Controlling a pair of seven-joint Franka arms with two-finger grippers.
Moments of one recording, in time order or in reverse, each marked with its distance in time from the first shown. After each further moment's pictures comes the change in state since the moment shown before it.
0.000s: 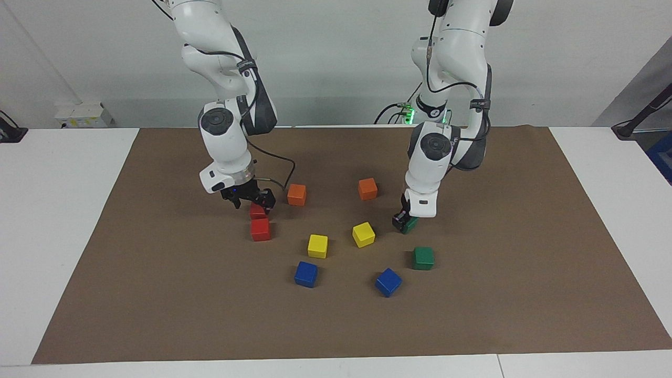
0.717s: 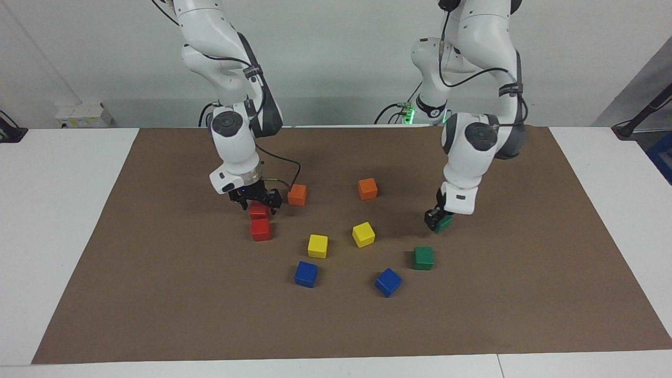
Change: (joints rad) left arm 0.195 -0.115 0.028 0.020 0.006 -0.106 0.461; right arm 0.022 0.013 0.000 -0.069 0.000 0.101 -0.019
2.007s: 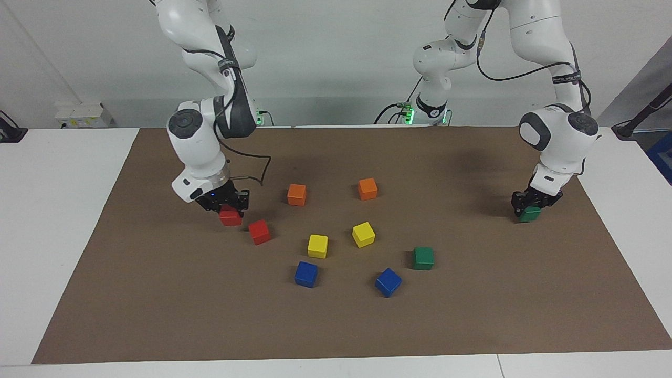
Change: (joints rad) left arm 0.426 -0.029 -0.001 -0.239 0.001 0.284 0.807; right arm -0.235 0.005 -0.014 0.239 -0.001 -0.254 -0.524
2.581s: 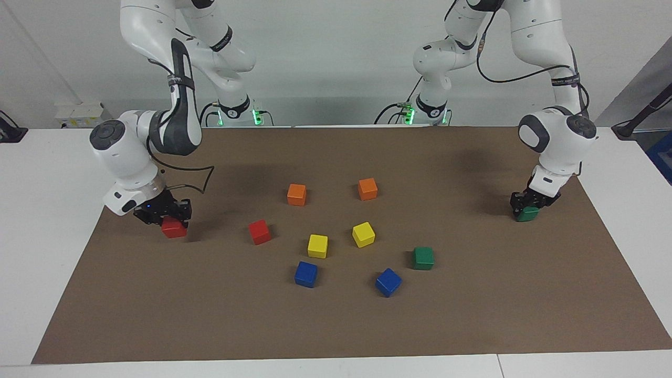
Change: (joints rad) left arm 0.007 0.010 -0.001 -0.001 0.000 0.004 0.002; right arm -0.156 0.085 -0.003 -0.001 0.000 0.069 -0.219
